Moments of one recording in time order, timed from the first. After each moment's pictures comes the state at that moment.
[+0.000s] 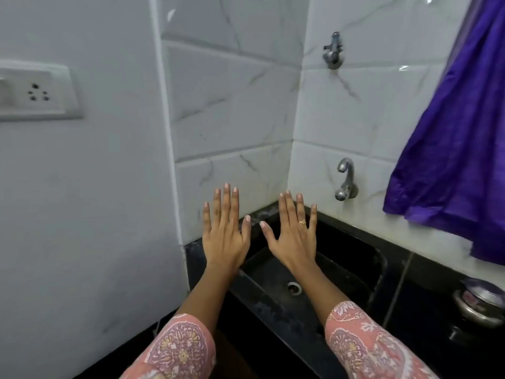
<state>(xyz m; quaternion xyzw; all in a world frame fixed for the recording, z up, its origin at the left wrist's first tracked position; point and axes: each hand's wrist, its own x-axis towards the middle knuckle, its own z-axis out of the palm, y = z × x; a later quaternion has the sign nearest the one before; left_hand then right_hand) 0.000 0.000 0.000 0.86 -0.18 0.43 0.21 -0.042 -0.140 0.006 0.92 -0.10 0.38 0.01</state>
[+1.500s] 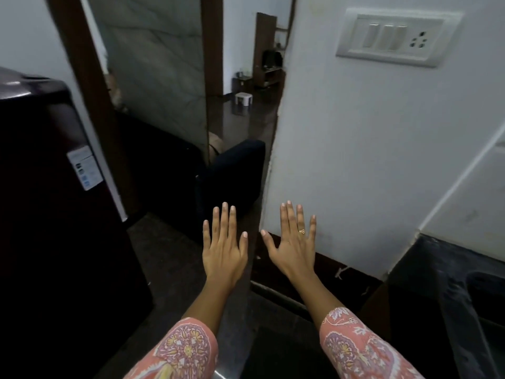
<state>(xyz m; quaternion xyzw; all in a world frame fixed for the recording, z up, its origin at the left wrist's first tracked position) -0.280 0.254 -0.126 0.85 0.41 0.34 0.00 -0.156 0.170 -0.107 0.86 0.44 0.22 -0.13</state>
